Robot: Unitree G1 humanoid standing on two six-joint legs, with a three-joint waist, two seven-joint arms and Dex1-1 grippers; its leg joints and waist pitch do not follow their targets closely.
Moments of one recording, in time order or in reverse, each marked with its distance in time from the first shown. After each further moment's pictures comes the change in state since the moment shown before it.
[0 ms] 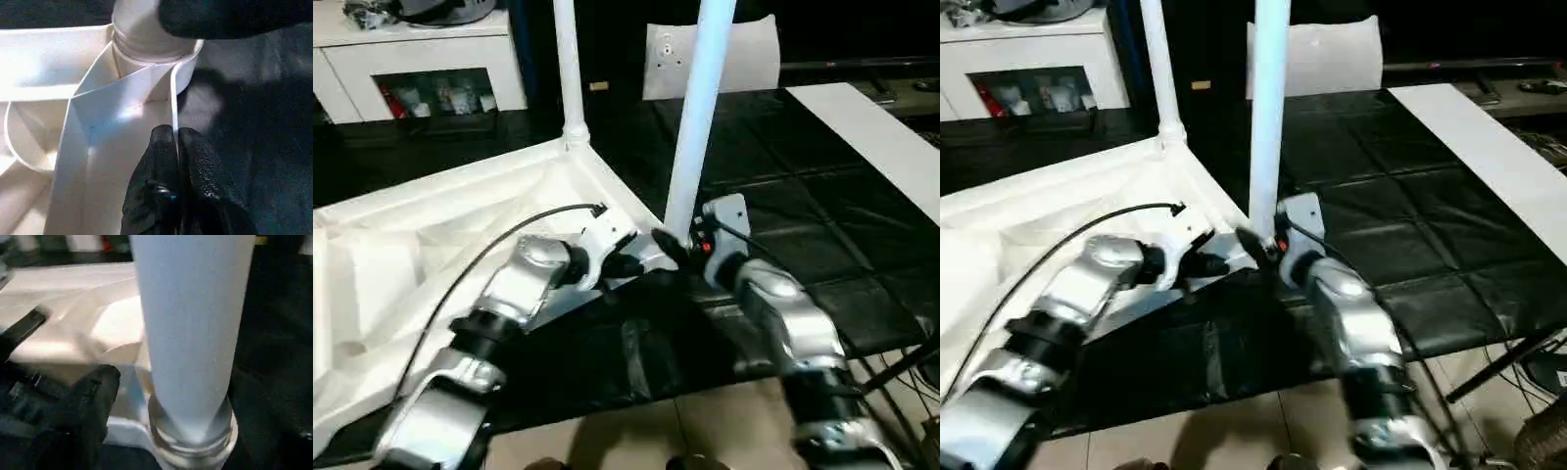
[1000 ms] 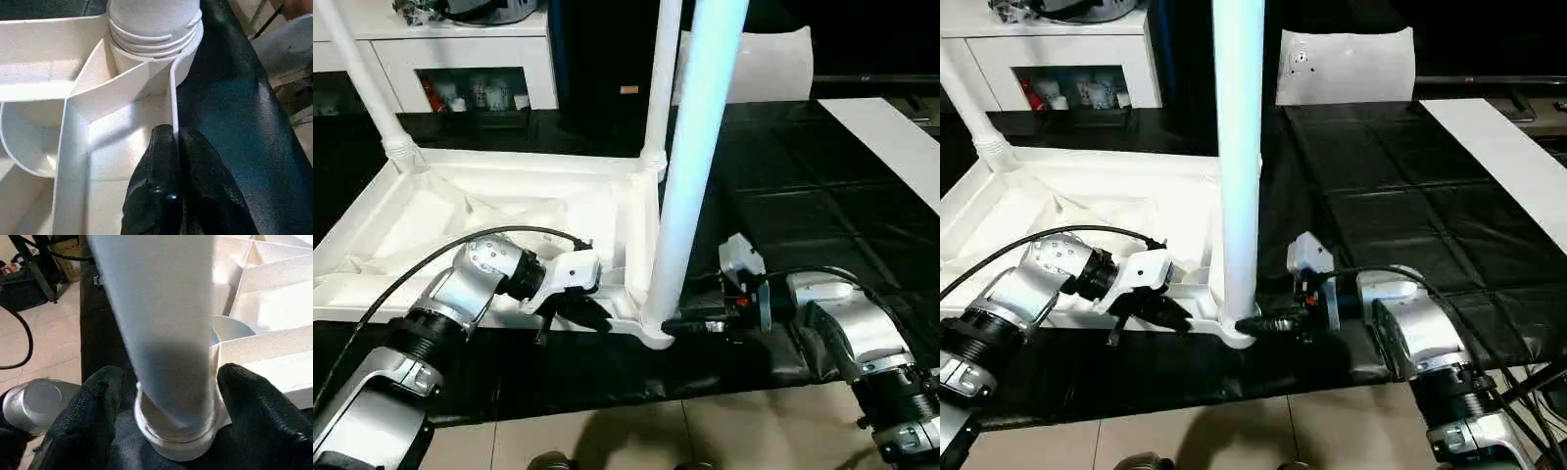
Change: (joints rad) left arm 0.001 0.194 -0.102 0.052 -0.032 -0.346 -0.499; right arm -0.046 -0.275 0.148 0.070 0.120 -0.073 0.674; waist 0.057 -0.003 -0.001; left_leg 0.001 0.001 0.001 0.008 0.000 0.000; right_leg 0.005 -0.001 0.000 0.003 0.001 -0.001
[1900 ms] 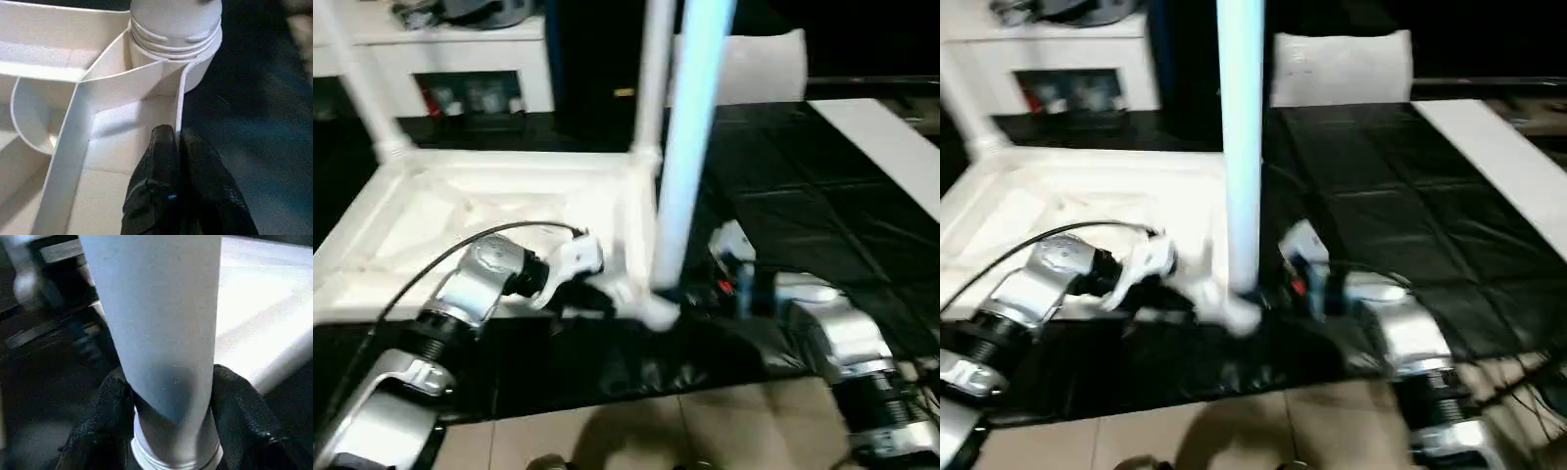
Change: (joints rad) left arm 0.006 -0.114 0.091 -0.006 0.016 0.269 0.270; right arm 0.028 0.193 -0.098 -0.046 -0.058 0.125 -0.426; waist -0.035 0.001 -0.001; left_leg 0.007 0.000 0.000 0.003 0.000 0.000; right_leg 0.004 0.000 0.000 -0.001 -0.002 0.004
